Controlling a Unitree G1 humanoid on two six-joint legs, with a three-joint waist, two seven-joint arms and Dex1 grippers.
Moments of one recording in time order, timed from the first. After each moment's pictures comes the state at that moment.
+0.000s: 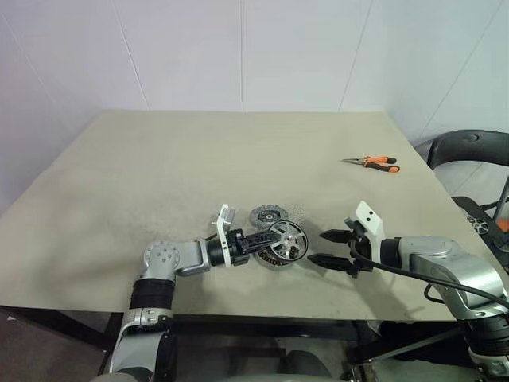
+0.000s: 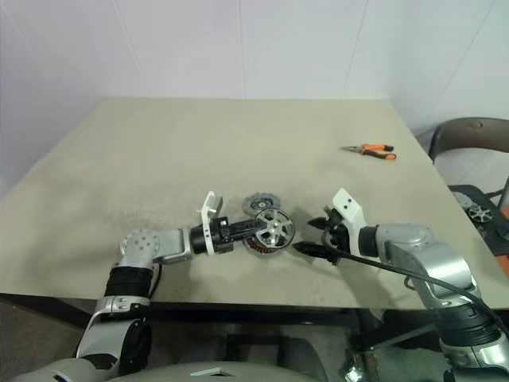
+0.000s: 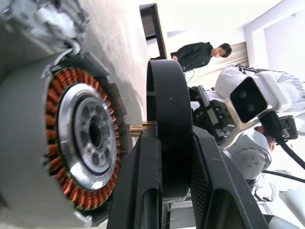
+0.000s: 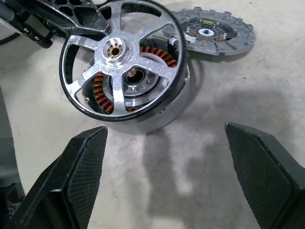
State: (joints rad) left arm -0.45 0.10 0.19 0.30 -1.00 1.33 -0.54; right arm -0.19 -0.79 0.03 -0.28 0.50 0.82 0.89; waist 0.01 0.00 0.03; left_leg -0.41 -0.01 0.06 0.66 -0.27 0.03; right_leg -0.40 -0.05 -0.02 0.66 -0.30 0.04
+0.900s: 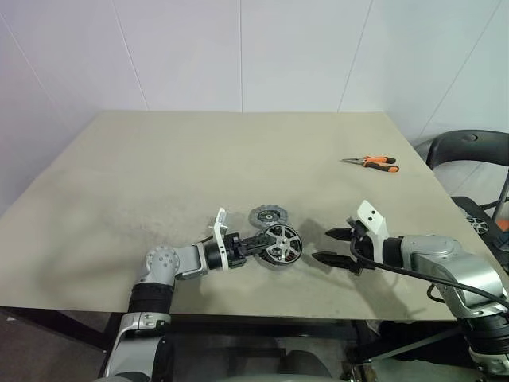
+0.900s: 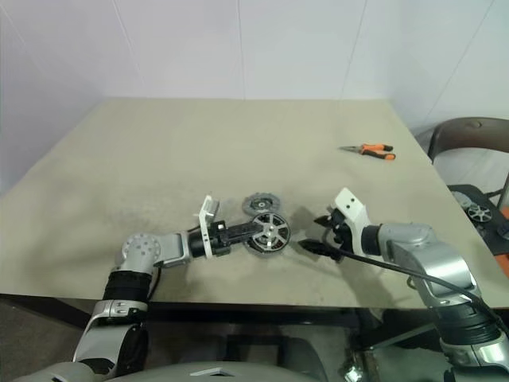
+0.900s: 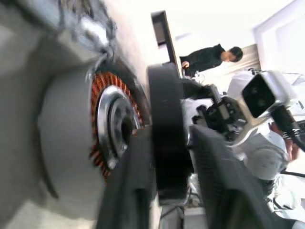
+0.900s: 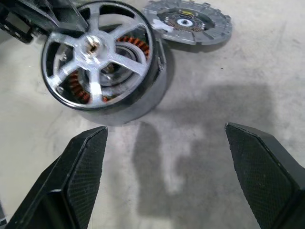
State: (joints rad) left arm -0.43 0.13 0.16 0.30 -0.91 1.23 -0.62; right arm -0.19 -0.79 0.03 -0.25 0.45 0.80 0.88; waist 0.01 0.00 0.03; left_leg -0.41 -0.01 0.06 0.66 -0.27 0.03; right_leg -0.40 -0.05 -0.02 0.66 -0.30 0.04
